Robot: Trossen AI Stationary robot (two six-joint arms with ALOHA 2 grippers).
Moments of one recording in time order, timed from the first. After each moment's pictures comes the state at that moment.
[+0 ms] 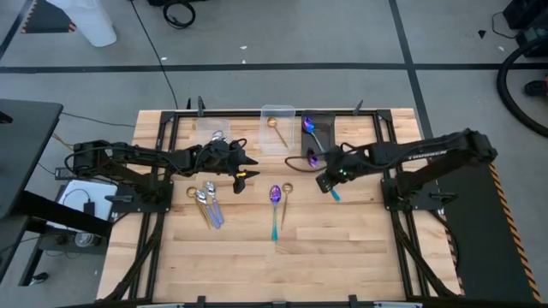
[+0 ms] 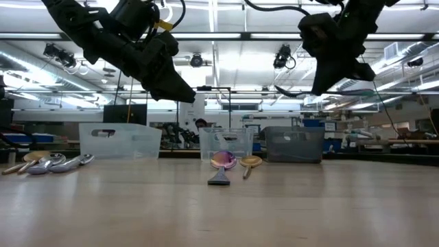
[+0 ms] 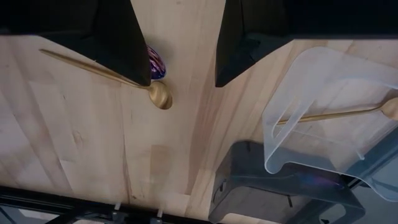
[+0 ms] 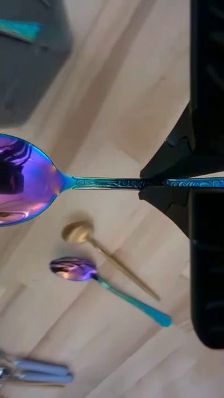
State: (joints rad) left arm 0.20 1.35 0.58 0.30 0.04 -0.07; right arm 0.02 1.21 0.90 -0.73 0.16 0.99
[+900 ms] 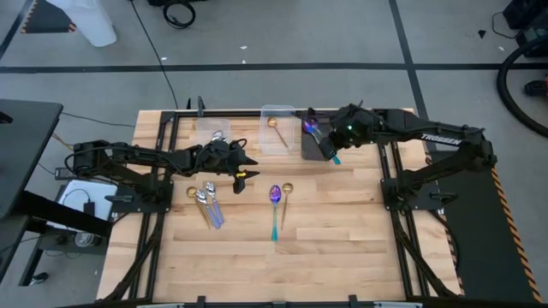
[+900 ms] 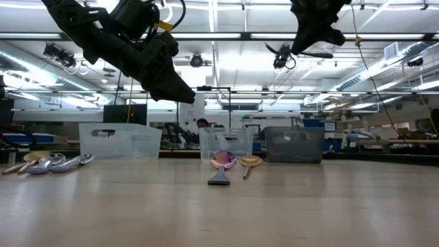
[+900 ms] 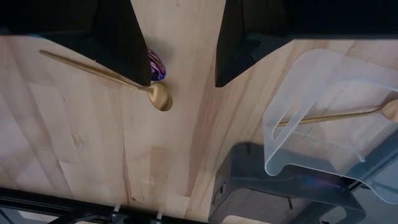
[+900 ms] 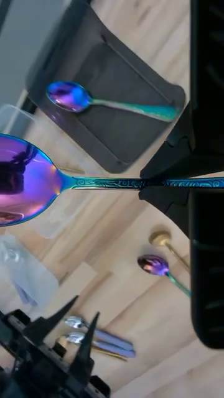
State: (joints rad) left arm 0.20 1.35 0.58 0.29 0.04 -0.07; right arm -0.22 1.21 1.27 -0.93 0.20 0.64
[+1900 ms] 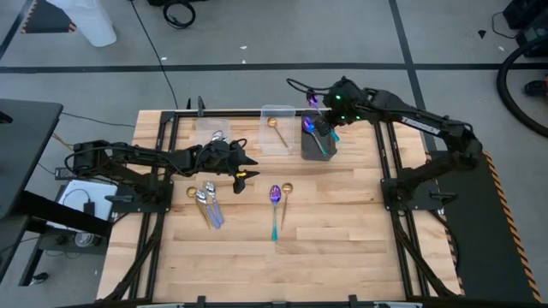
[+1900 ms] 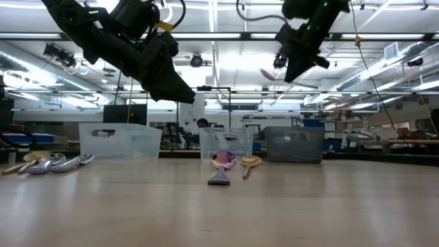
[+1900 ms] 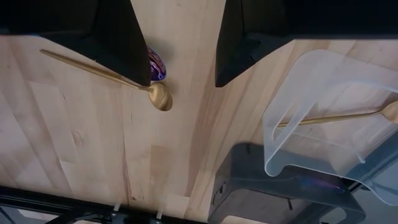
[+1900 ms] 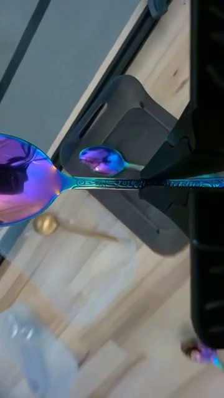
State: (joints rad) left arm 0.20 1.35 0.58 0.29 0.04 -0.07; right arm -0.56 1.35 1.27 -0.83 0.10 0.34
